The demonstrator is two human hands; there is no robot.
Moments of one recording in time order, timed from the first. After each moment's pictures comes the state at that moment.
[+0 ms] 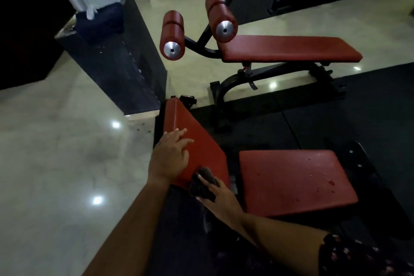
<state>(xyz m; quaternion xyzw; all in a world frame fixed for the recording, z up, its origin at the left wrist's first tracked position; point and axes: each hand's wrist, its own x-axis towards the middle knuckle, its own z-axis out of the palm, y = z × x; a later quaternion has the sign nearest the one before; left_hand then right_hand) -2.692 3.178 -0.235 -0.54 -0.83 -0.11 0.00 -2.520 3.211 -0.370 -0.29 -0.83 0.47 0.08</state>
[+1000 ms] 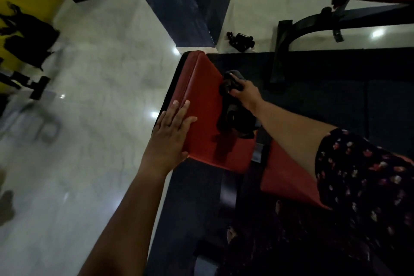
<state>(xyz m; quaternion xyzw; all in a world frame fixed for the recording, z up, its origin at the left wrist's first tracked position) -2.663 3.158 -0.248 -0.47 -0.88 0.08 0.00 -2.676 3.430 -0.387 -0.27 -0.78 0.56 0.01</state>
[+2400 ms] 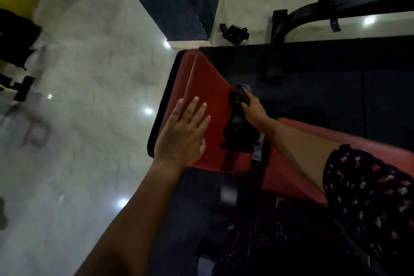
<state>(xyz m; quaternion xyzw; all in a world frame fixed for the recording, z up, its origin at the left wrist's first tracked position) -2.682 3.201 -0.264 -0.56 -0.77 0.26 0.17 -2.664 3.418 -0.456 -0.32 -0.75 0.58 -0.01</state>
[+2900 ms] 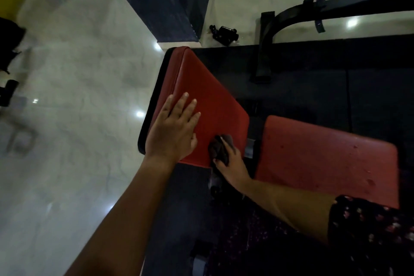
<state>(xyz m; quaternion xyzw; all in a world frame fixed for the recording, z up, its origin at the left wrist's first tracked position) -2.679 3.203 -0.259 -0.54 -0.79 0.26 0.14 -2.543 3.278 -0.455 -0.28 -0.73 0.62 -0.02</state>
